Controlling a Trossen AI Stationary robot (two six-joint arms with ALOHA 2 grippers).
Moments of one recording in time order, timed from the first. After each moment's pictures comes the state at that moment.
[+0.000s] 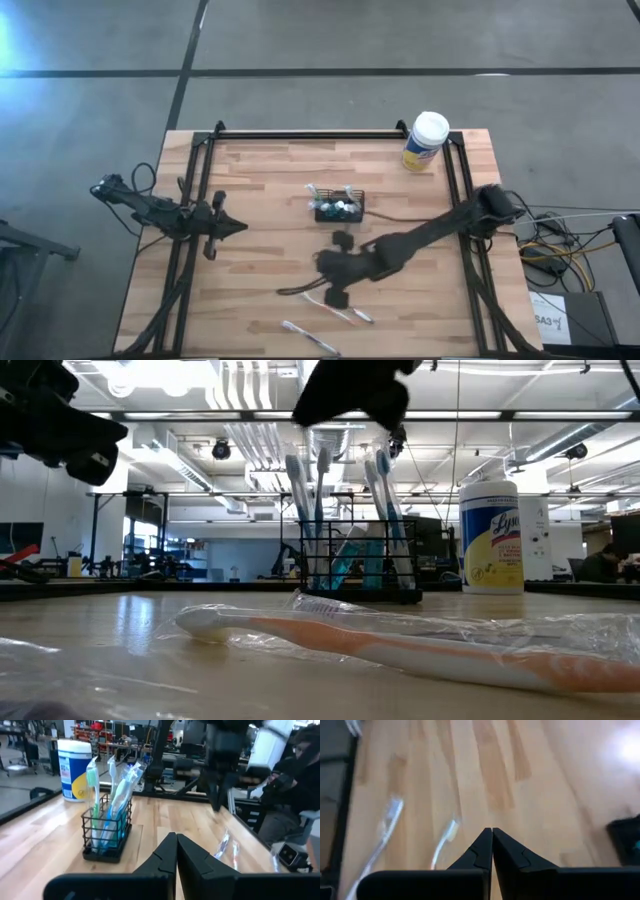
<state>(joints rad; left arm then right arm) -0.46 0.01 0.08 -0.12 -0.43 -0.16 0.40 1.89 1.49 -0.48 0.29 0.49</state>
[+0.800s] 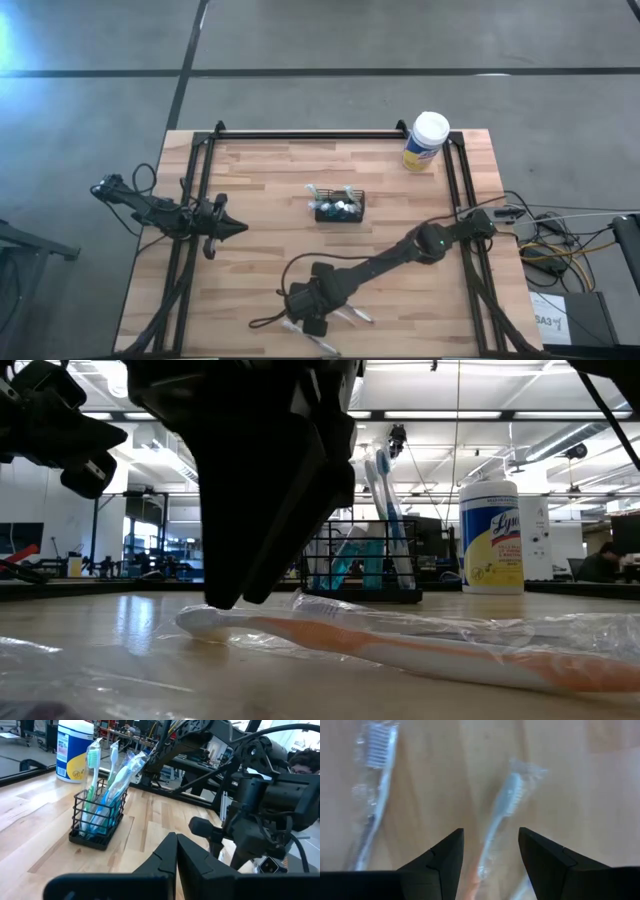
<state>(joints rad) -0.46 0.02 0.07 -0.14 -0.42 -0.35 0.42 2.54 2.32 -1.10 0.07 0.60</state>
